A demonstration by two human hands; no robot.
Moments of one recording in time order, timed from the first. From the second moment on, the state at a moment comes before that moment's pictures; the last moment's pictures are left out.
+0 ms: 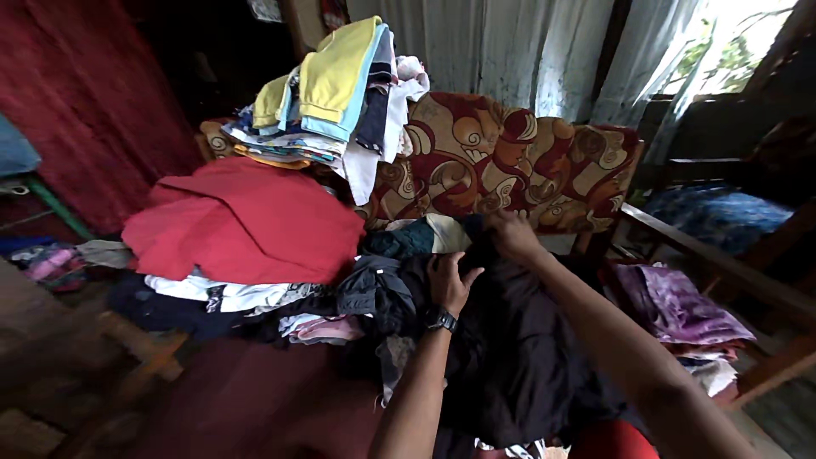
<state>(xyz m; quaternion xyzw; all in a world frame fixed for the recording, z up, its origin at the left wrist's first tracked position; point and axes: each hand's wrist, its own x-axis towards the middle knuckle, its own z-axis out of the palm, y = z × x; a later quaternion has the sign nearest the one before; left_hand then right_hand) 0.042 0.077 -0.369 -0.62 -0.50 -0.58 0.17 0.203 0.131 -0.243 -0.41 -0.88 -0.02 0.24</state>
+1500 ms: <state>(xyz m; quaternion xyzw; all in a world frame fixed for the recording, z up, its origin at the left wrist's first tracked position) 0.035 0.081 -0.371 -0.62 -0.54 -0.55 0.14 0.272 0.159 -0.309 -0.51 -0.83 0.21 0.03</state>
